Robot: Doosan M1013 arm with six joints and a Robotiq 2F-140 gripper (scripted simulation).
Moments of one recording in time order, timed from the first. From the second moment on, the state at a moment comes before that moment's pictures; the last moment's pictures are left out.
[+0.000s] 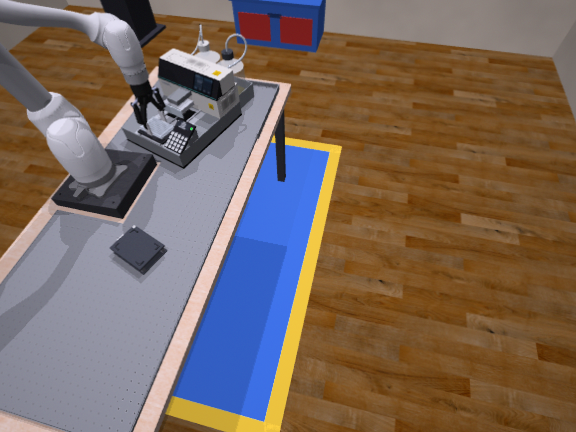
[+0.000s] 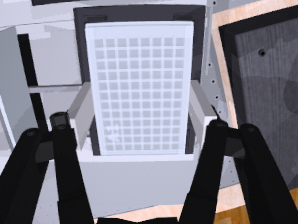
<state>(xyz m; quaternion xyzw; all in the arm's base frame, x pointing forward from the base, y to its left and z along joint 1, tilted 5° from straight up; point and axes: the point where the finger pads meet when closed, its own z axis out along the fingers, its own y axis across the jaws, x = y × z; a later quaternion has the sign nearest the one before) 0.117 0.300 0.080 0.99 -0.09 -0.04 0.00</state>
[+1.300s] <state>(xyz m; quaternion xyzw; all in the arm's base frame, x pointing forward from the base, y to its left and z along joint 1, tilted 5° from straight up) 0.116 0.300 0.075 0.99 -0.09 -0.04 0.00</state>
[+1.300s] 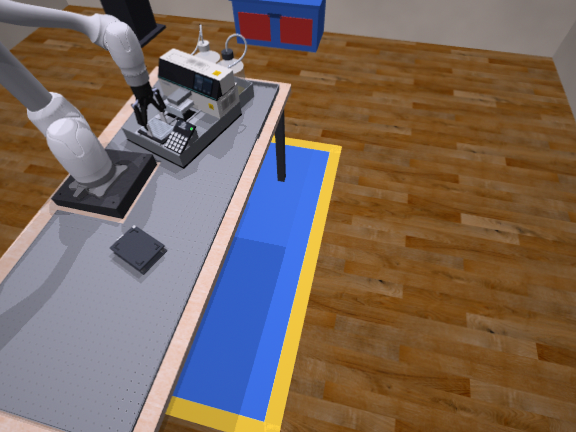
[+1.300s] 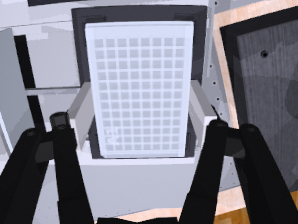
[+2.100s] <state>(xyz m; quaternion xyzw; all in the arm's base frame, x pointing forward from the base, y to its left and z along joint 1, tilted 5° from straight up) 0.116 0.300 0.073 0.99 -0.09 -0.04 0.00</state>
